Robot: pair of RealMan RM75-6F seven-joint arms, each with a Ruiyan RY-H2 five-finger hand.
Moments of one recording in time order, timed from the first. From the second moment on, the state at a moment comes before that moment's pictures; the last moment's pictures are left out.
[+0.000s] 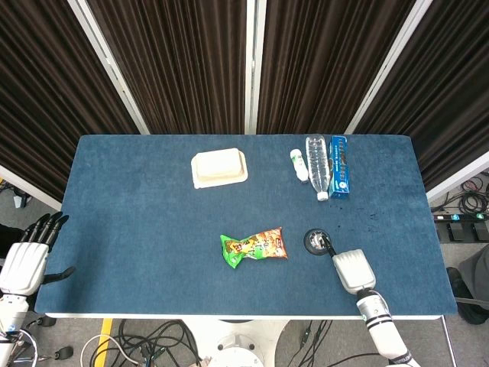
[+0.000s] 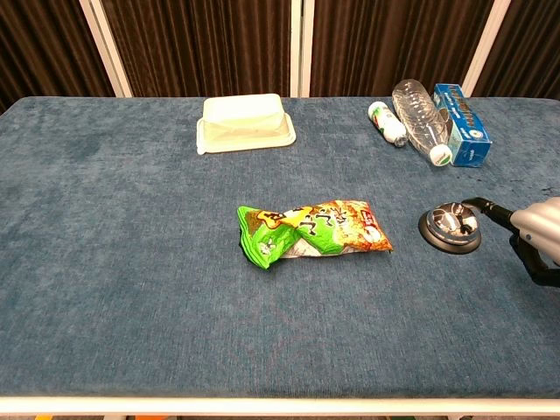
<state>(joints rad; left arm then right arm) -0.13 -1.16 -0.02 -1.50 1.53 1.45 -0.04 0.33 -1.53 0.00 -1.53 -1.24 1.13 -0.73</state>
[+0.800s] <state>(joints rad) -0.14 -1.15 -0.02 -1.57 1.55 1.47 0.02 0.16 -1.23 0.04 -1.69 -1.49 1.60 -0.46</state>
